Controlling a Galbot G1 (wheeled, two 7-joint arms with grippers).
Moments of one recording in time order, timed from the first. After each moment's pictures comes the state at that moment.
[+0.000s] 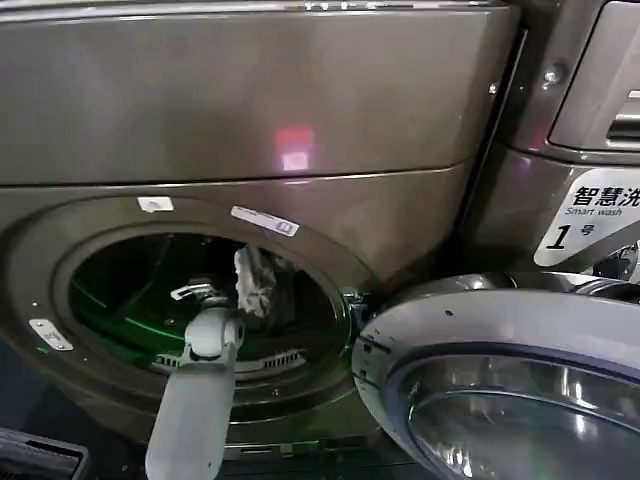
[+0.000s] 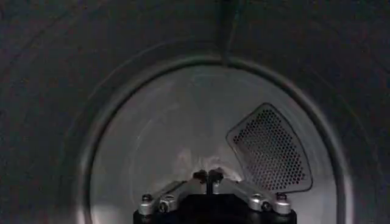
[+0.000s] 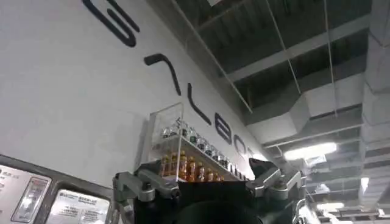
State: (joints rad) left arm 0.76 -1.53 -0.45 -1.45 -0.12 -0.18 -0.07; right arm -1.75 1.04 2.40 2.11 0.96 -0.14 0.04
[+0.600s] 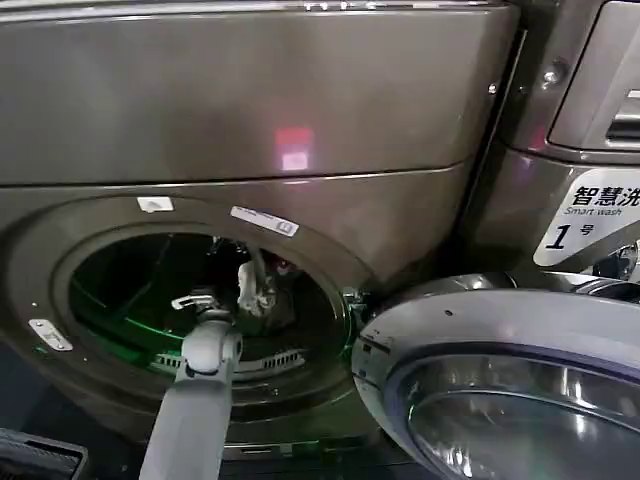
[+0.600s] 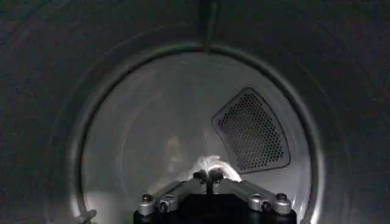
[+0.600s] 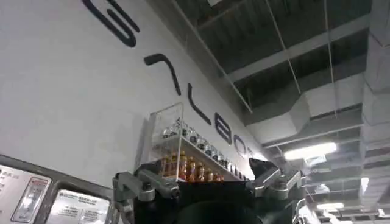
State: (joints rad) left arm 0.81 -1.52 -0.44 -1.51 -0.11 -0.12 -0.04; right arm -1.76 1.04 2.42 2.10 0.97 -0.15 0.04
